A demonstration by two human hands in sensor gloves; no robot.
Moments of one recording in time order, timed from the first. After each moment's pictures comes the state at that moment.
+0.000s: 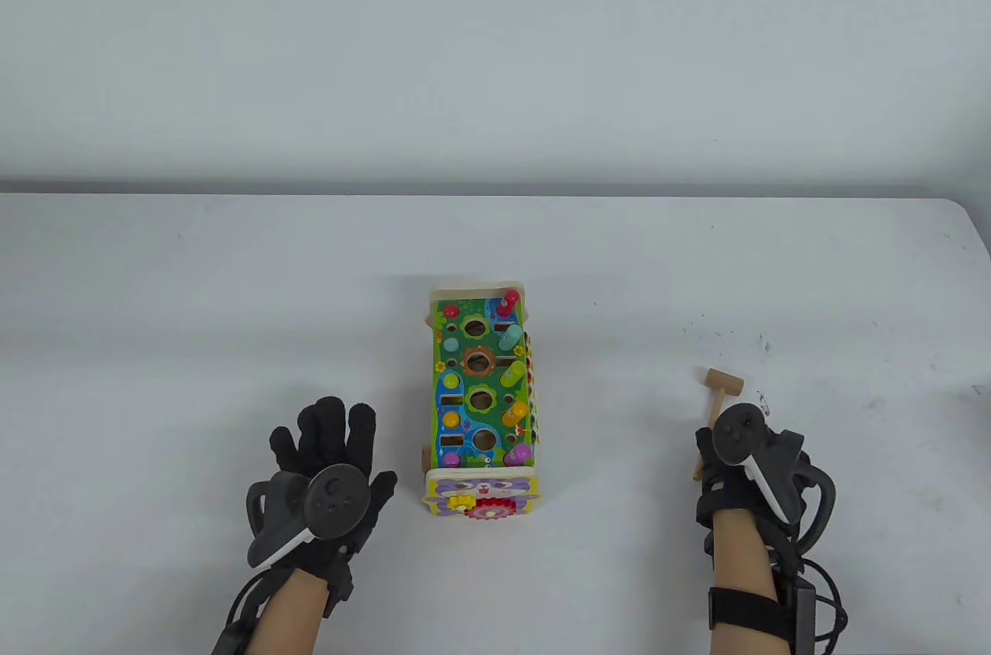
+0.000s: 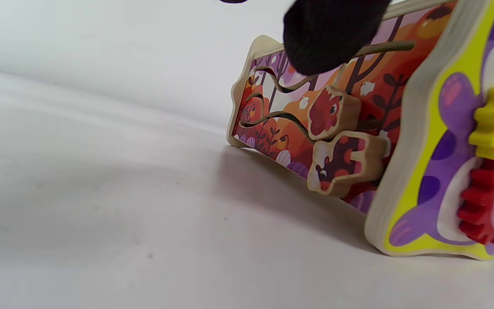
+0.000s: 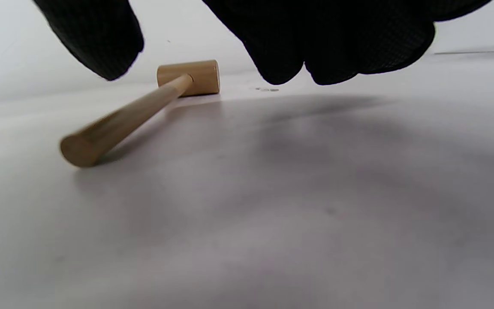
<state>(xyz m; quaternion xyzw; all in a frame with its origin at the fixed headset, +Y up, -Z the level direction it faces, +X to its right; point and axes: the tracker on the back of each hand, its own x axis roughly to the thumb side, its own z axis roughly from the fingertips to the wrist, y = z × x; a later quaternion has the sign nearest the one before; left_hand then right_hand) -0.206 -0.743 -0.233 0.00 -0.12 0.13 0.98 0.271 -0.771 -0.289 -0.20 0.07 0.97 0.07</state>
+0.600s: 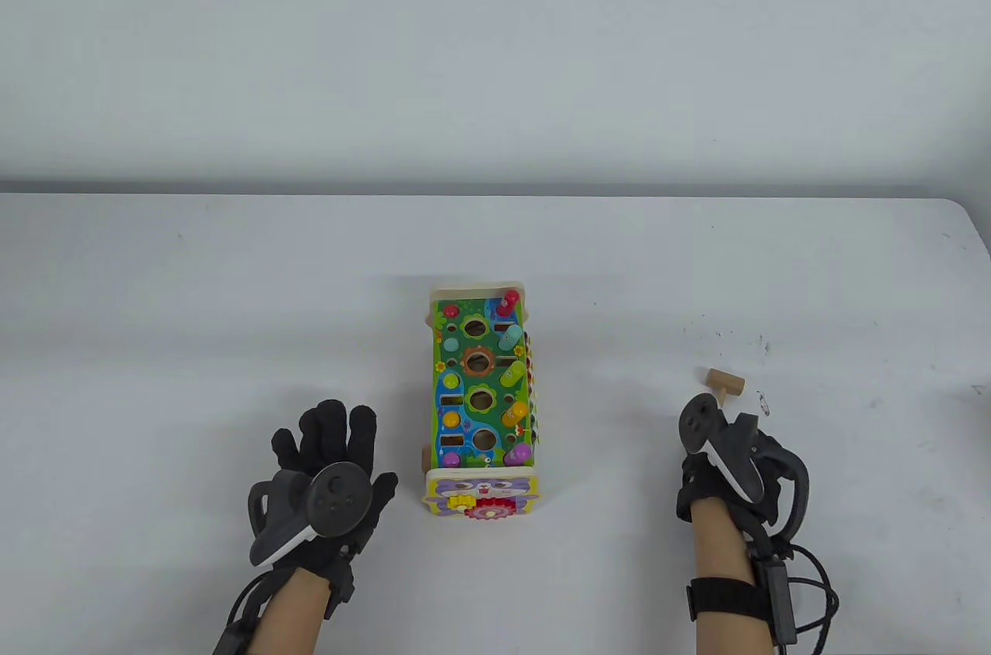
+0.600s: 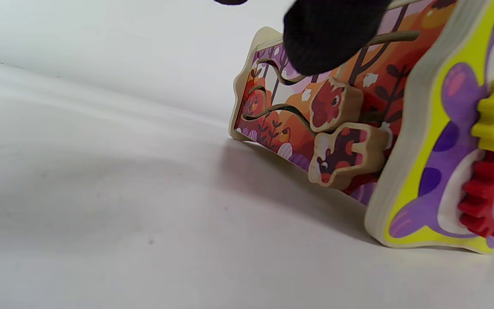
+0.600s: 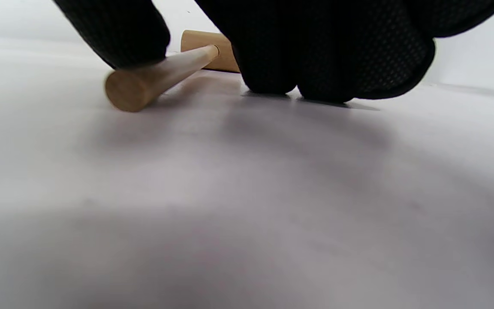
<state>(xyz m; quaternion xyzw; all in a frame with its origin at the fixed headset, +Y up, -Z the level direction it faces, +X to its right) -0.205 -0.743 -0.234 -0.01 -0.12 0.13 0.98 0.243 -0.775 -0.305 -0.19 0.09 0.98 -0.03</state>
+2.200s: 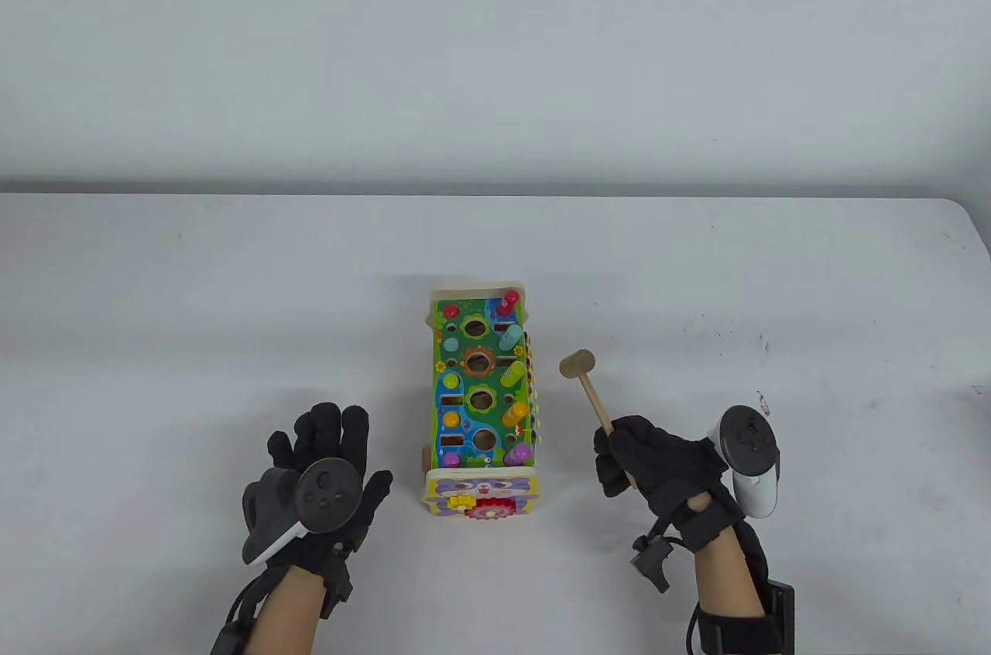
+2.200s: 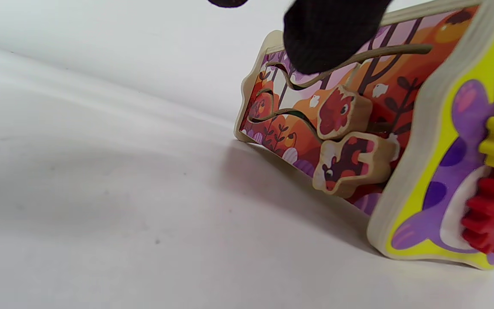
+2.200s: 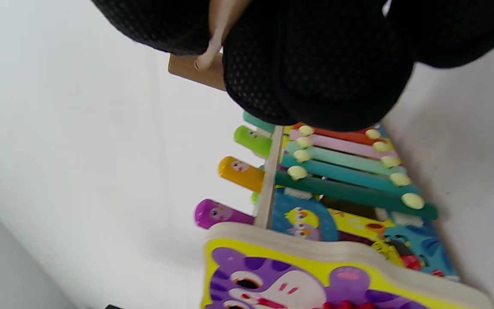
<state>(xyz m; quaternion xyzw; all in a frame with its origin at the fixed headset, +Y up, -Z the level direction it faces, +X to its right) -0.212 -0.744 -0.236 -0.02 -0.11 0.15 0.98 0.192 -0.728 -0.276 0.22 0.10 0.72 0.65</state>
